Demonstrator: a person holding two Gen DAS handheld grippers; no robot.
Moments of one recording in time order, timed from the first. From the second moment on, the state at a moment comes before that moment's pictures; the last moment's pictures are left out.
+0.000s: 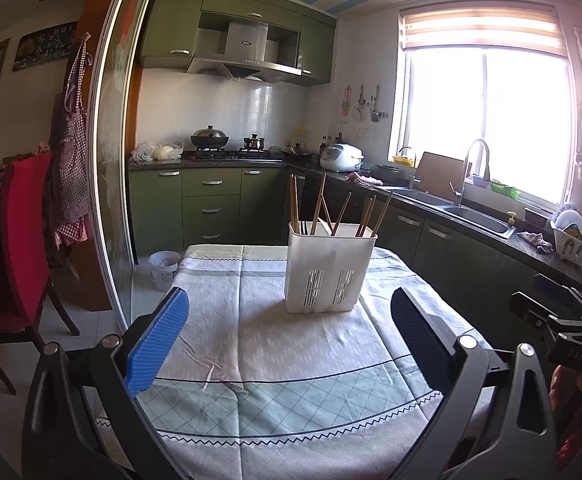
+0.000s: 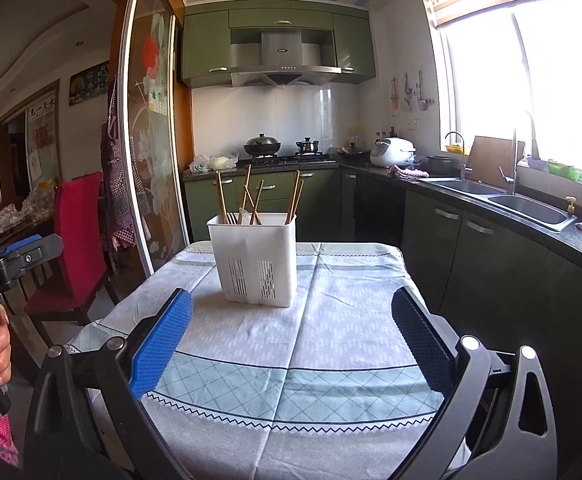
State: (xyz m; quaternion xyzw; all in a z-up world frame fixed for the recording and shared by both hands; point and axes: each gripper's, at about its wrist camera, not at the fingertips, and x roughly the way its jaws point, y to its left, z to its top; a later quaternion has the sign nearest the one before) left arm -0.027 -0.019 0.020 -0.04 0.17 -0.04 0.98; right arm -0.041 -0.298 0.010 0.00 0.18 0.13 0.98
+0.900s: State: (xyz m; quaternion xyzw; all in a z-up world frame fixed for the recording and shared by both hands) left arm -0.027 -0.017 0.019 -0.05 0.17 -0.03 0.98; right arm -0.038 -0.289 0.003 -0.01 0.19 0.14 0.97
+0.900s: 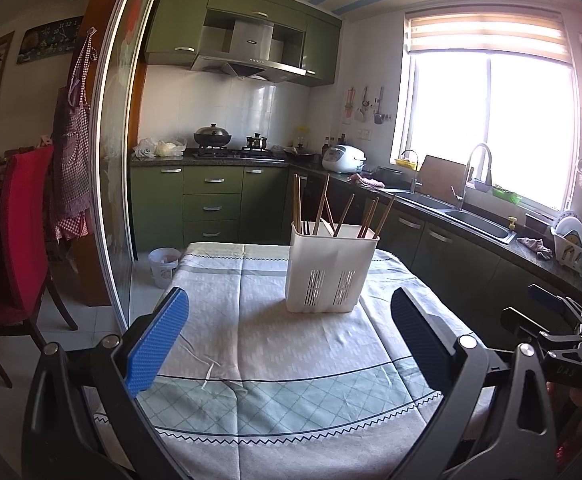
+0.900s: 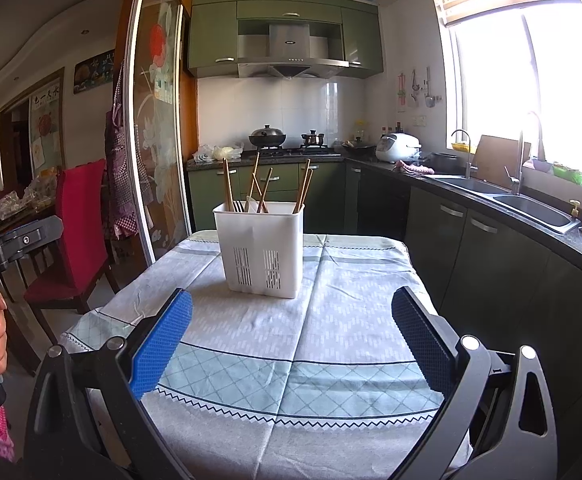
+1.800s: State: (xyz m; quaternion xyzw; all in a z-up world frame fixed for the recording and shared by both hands) left arm -0.030 -0.023 0.021 -0.03 0.16 -0.02 0.99; right arm -0.030 -0.289 -0.005 -0.01 0.20 0.14 0.97
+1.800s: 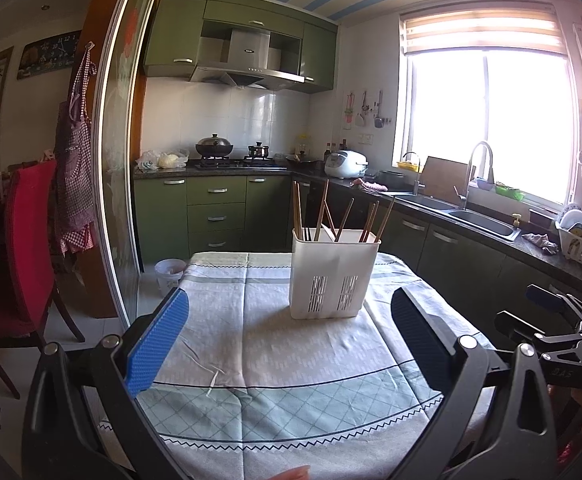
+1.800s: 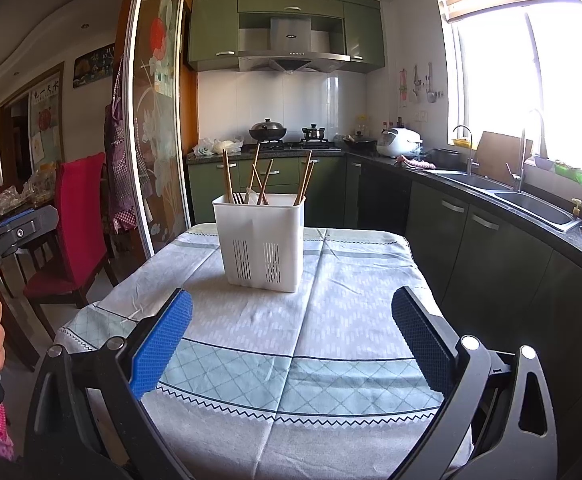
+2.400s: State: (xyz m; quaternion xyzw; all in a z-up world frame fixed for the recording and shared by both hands) left arm -0.024 -0.023 0.018 -0.03 0.17 -0.02 0.98; right arm -0.027 -0.288 -0.009 -0.02 0.20 0.14 0.97
